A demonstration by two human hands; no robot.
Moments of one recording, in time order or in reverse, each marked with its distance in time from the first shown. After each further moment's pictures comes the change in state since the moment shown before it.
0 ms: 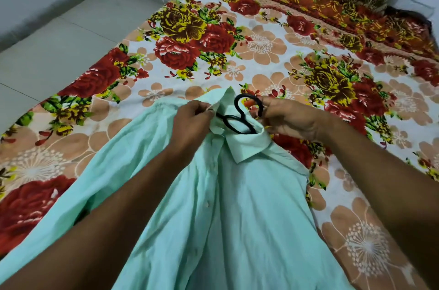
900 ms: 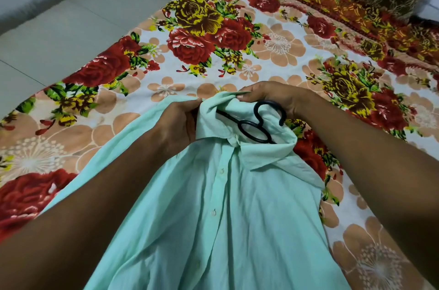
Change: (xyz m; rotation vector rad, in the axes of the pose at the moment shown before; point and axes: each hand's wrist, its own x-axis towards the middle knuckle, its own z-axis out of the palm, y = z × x) left_hand 0.037 -0.011 -0.046 -0.572 -0.298 -0.393; right_hand 0.078 -0.048 0.028 -0.262 -0.090 0.117
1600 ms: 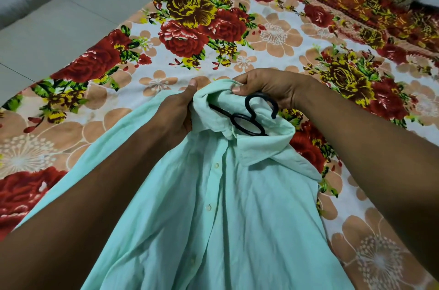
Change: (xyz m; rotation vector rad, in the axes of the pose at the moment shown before) left_hand 0.015 -0.008 0.008 0.074 0.109 0.160; right_hand -0.010 -0.002 0.003 0.034 -0.035 -0.028
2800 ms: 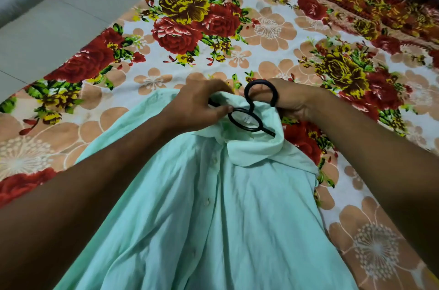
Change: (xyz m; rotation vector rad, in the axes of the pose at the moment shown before) left_hand 0.000 0.002 0.011 1.255 -0.262 0.727; right_hand -0.018 0.045 -0.008 -0.144 0.253 -0.051
